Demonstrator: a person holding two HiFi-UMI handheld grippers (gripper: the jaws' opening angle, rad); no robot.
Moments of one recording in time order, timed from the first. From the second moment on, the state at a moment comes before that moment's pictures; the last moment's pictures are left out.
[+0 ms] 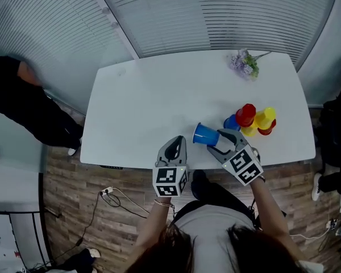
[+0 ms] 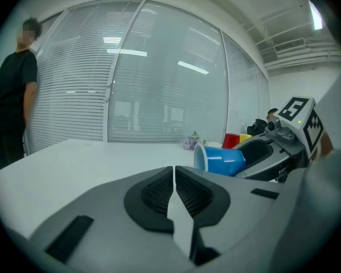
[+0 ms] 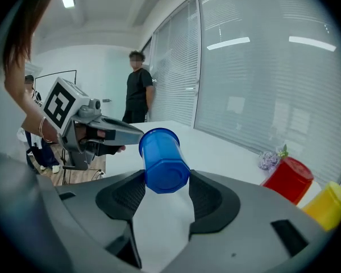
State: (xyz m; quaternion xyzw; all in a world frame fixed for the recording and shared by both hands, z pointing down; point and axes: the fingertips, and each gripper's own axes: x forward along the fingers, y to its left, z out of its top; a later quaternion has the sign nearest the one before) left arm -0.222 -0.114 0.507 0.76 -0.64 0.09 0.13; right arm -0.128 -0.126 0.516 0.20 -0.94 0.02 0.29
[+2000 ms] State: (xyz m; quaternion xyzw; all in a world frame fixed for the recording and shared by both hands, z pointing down) left arm -0.103 -0.105 0.457 0.85 -0.51 0.06 0.08; right arm 0.057 -0.183 0.378 0.15 -0.74 -0.29 0.58
